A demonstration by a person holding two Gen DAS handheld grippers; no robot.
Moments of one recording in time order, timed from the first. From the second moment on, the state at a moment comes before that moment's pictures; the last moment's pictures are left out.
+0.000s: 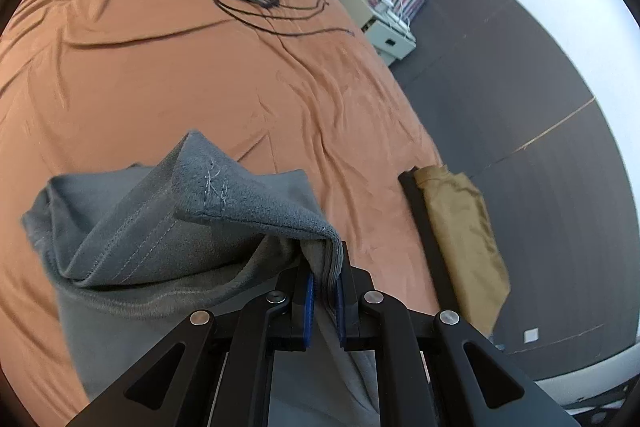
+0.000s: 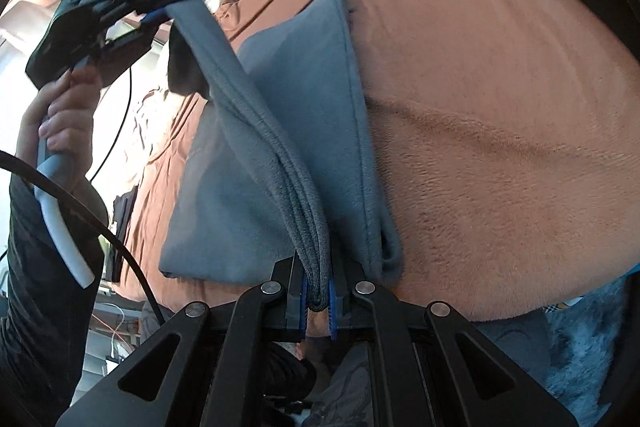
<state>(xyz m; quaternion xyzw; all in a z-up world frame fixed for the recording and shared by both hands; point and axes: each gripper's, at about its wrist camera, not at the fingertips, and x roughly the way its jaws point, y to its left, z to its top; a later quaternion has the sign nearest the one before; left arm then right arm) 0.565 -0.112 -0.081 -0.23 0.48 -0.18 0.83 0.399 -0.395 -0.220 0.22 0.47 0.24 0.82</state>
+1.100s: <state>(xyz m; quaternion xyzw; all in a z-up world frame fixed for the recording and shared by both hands) 0.562 -0.078 -0.115 -0.21 0.50 -0.15 0.83 0.398 -0.391 -0.221 0.22 0.48 0.24 0.82</state>
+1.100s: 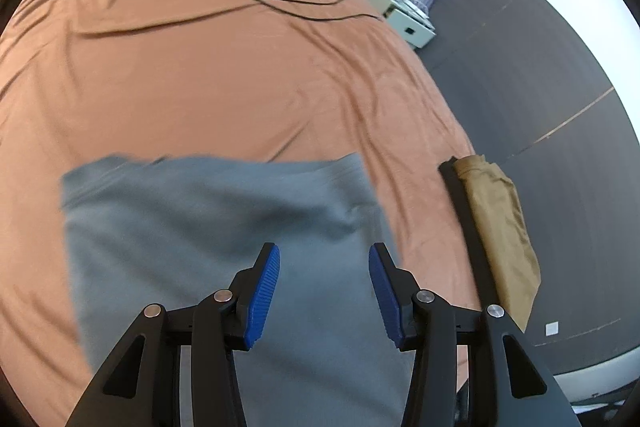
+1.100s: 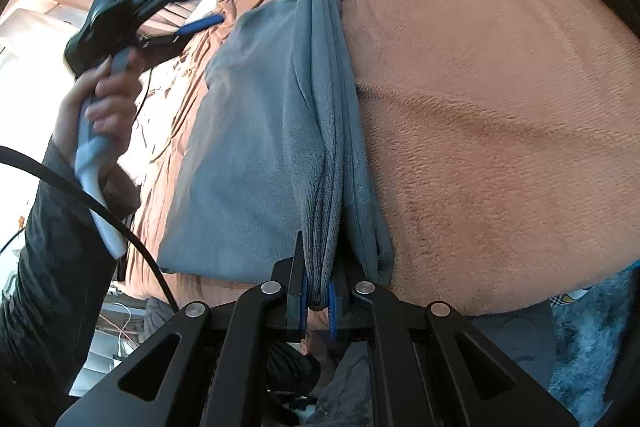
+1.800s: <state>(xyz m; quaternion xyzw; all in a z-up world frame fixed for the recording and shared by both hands) 0.415 0.020 -0.178 -0.29 0.53 -0.06 0.80 0.419 -0.381 -0.204 0.17 0.48 0.21 0.84</state>
